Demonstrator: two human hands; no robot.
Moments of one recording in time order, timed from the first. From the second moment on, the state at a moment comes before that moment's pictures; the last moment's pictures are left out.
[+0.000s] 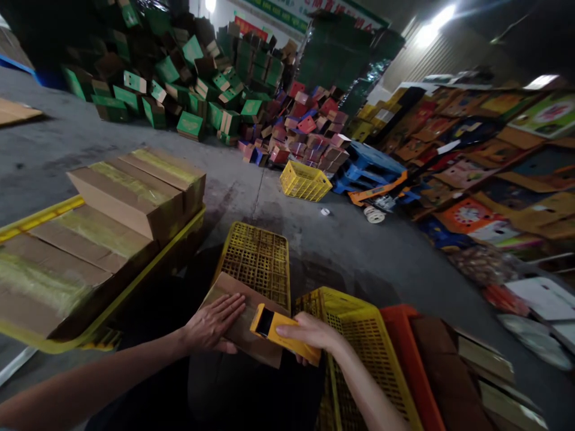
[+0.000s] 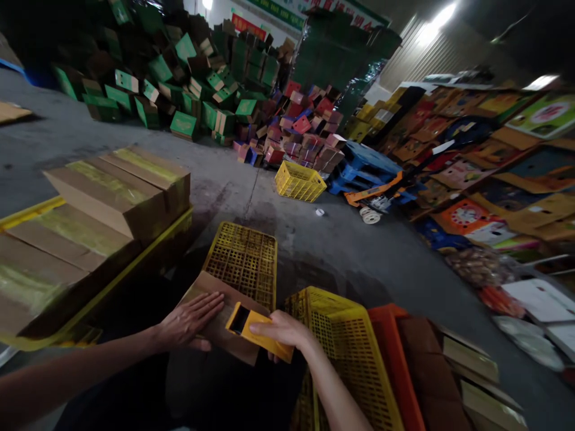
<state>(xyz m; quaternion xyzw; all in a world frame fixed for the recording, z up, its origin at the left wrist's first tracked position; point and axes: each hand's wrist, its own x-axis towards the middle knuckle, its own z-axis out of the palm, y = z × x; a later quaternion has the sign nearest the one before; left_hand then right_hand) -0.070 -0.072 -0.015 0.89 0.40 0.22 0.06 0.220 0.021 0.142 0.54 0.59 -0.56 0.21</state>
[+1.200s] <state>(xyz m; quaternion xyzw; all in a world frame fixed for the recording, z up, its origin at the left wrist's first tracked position) 0.002 -0.079 -0.019 0.89 0.39 0.20 0.07 0.256 0.013 0.116 0.57 0.60 -0.53 0.20</state>
